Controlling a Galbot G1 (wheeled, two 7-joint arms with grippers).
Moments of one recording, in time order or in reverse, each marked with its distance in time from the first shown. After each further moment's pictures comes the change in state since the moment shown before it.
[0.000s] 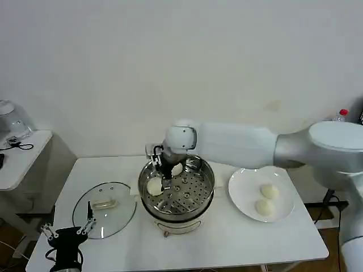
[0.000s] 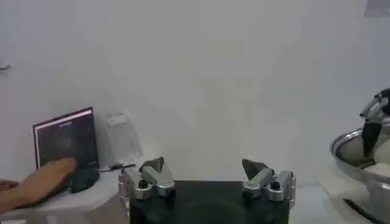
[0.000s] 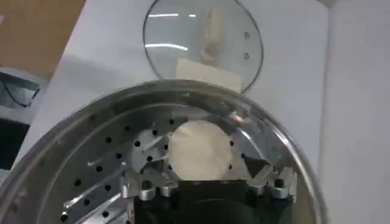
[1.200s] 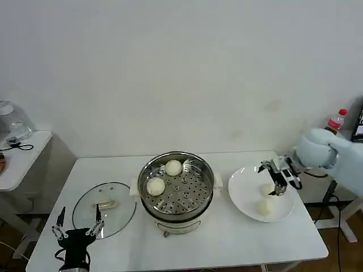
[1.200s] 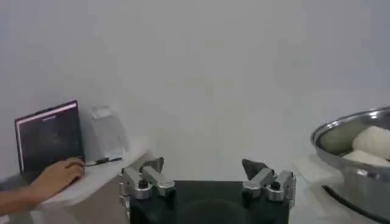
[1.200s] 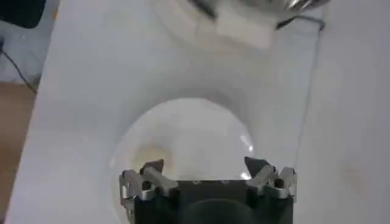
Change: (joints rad) left arm -0.005 -0.003 0.035 0.028 0.029 0.015 0.004; right arm -0.328 -0.792 0.240 0.218 -0.595 0.329 -0.191
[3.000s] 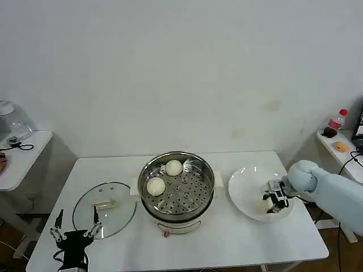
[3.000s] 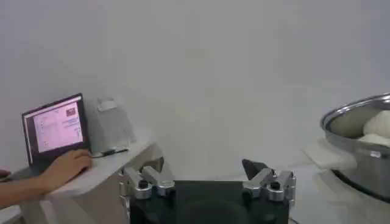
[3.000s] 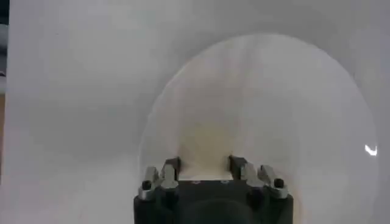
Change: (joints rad) left arm -0.015 0.002 -0.017 0.036 -0.006 0.000 -0.002; right arm -0.325 0.139 0.279 -0.280 -0.075 0.039 -0.023
